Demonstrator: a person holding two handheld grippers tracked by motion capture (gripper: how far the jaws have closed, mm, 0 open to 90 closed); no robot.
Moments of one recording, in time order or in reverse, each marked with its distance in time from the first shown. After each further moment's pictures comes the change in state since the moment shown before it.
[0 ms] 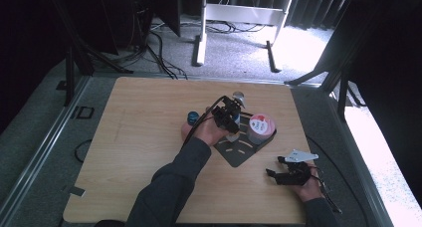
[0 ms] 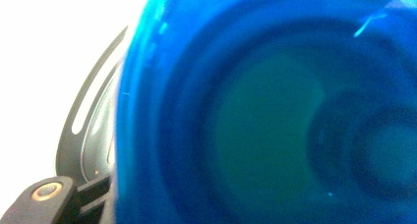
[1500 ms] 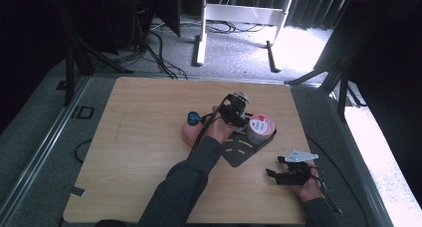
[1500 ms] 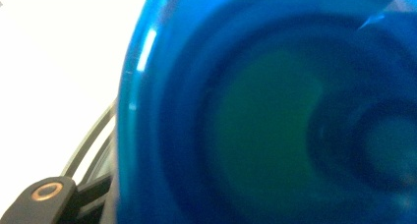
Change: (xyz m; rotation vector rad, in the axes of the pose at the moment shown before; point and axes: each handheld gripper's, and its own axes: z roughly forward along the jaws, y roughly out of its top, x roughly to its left) left arm 0.007 0.020 0.039 -0.118 0.084 -0.094; right arm 0.000 0.000 0.000 0.000 0.000 -0.002
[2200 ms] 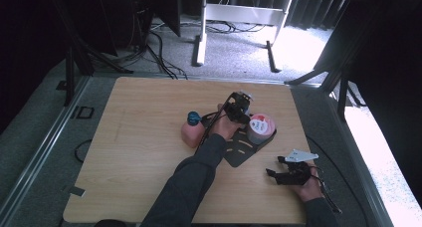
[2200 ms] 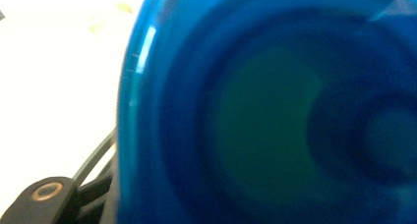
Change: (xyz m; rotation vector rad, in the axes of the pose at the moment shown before) left arm 0.001 0.013 0.024 -0.039 0.005 0.001; right arm -0.001 0.000 0.000 0.000 0.004 -0.002
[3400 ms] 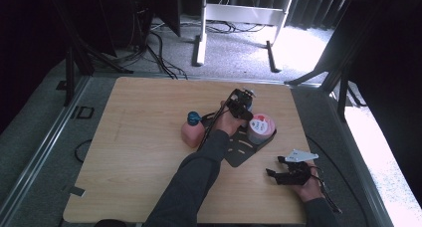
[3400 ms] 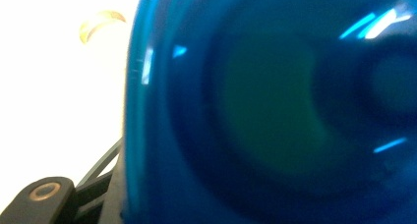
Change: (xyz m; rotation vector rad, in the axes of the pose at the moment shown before) left arm 0.005 0.015 0.010 0.014 -0.037 -0.017; right arm 0.000 0.000 0.000 0.000 -0.001 -0.001
